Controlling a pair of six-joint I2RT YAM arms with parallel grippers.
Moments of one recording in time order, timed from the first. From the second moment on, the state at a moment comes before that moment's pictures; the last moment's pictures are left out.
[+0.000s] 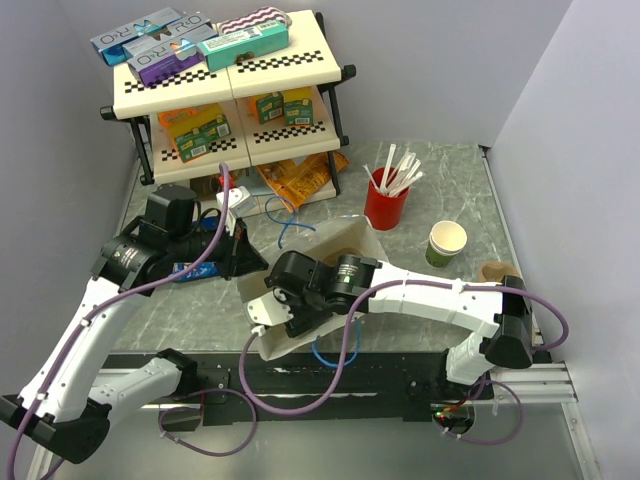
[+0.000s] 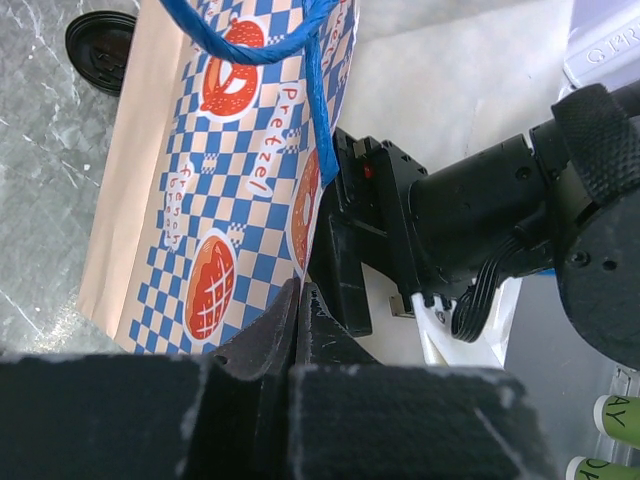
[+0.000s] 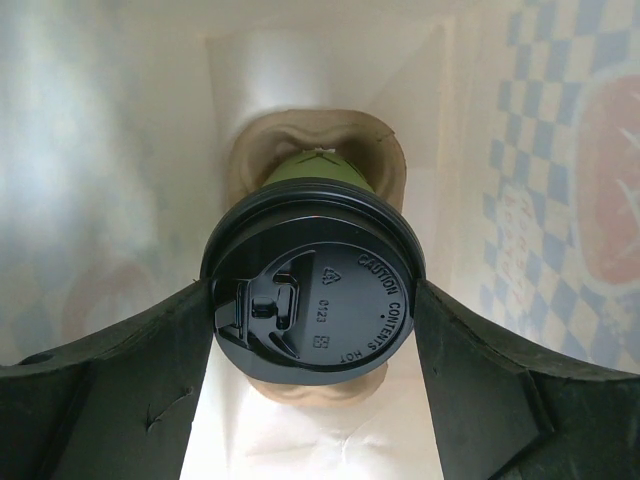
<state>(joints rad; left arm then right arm) -0.45 0.97 1.26 -0.89 0.69 -0.02 1.27 1.55 1.43 -0.91 0.14 -0.86</state>
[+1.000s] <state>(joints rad) -0.45 1.02 1.26 -0.88 0.68 -0.01 1.25 1.55 1.36 -0.82 0.23 -0.95</state>
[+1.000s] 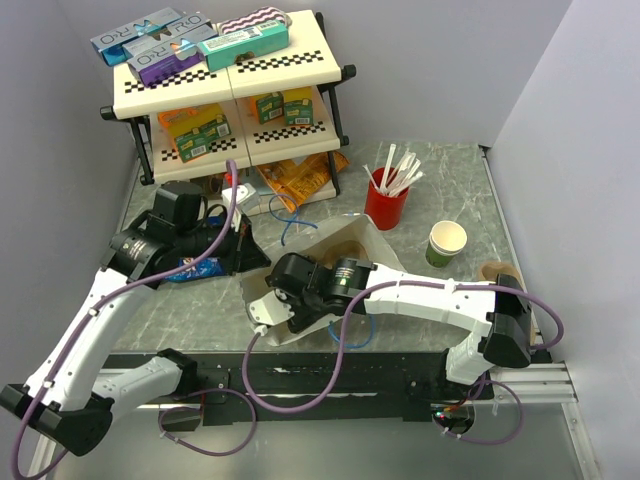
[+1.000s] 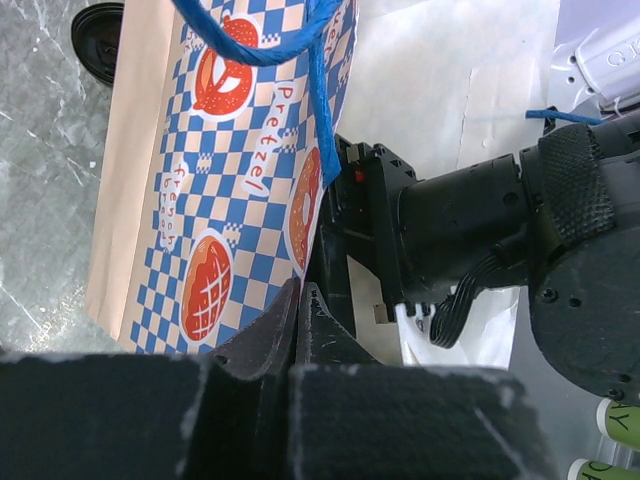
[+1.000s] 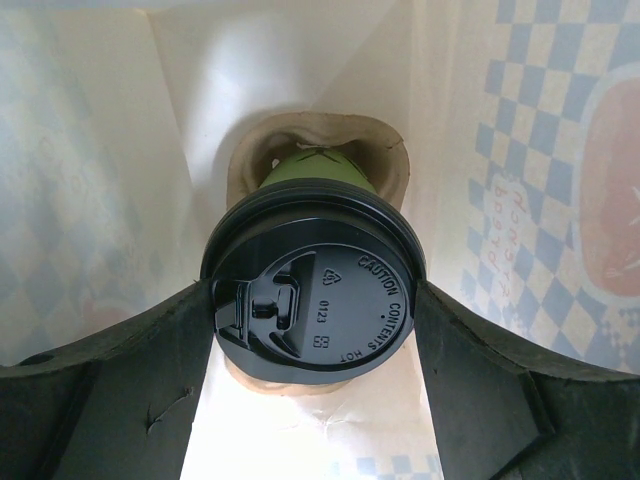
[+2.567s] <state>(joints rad) -0.31 1.31 1.47 -1.18 0.93 0.43 1.09 1.63 1.42 -0.88 0.08 -0.95</state>
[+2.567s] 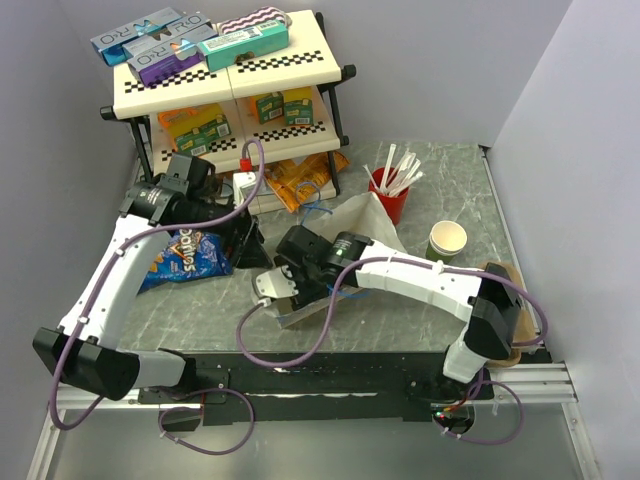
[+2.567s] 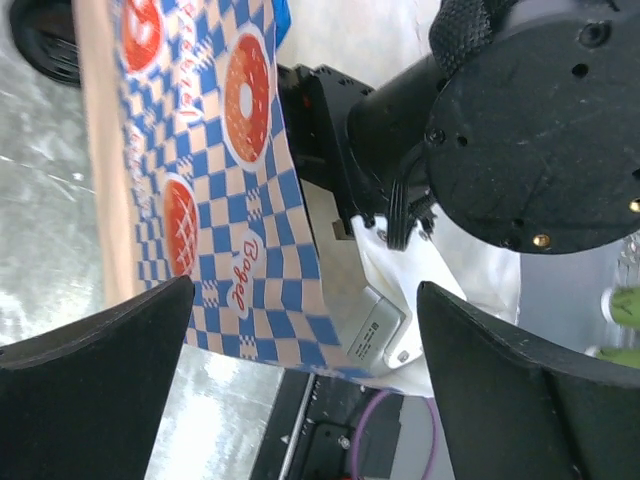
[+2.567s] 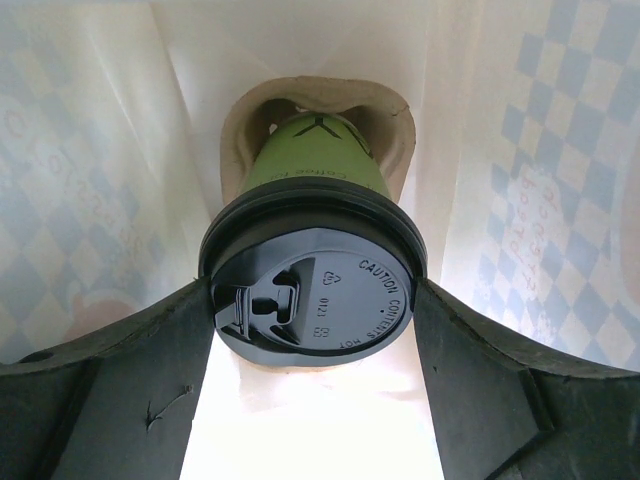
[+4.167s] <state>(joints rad) -0.21 1.15 1.43 -1.04 0.94 0.32 1.00 1.76 1.54 -0.95 -0.02 -0.94</state>
